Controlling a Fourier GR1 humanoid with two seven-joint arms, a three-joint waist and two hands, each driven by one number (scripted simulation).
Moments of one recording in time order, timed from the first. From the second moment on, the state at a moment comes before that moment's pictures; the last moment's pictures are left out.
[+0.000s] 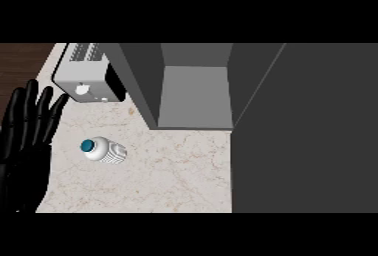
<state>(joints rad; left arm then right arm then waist) 0.01 0.08 -0.02 -2.10 -0.02 0.01 0.00 -0.01 -0.09 0.02 -2.10 0.00 0.00 -0.01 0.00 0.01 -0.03</state>
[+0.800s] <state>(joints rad) 0.04 0.49 0.13 -1.81 0.90 -0.74 0.01 0.12 -0.11 0.16 -2.28 -0.07 0.10 0.13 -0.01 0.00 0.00</state>
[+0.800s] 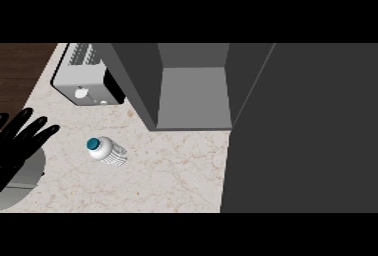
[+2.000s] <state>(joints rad) 0.00 0.64 0.25 -1.57 1.01 -1.00 0.15 0.15 -0.05 0.44 -2.47 0.07 -0.02 0.35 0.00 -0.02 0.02</state>
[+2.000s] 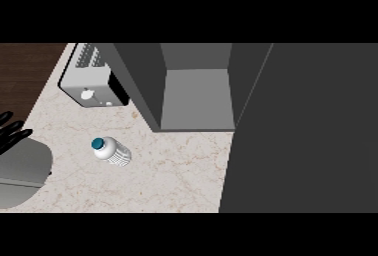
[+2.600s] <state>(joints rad) 0.01 0.55 0.30 -1.56 0.71 -0.99 0.14 0.11 -0.07 0.47 -2.47 0.07 -0.04 0.36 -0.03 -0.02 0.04</state>
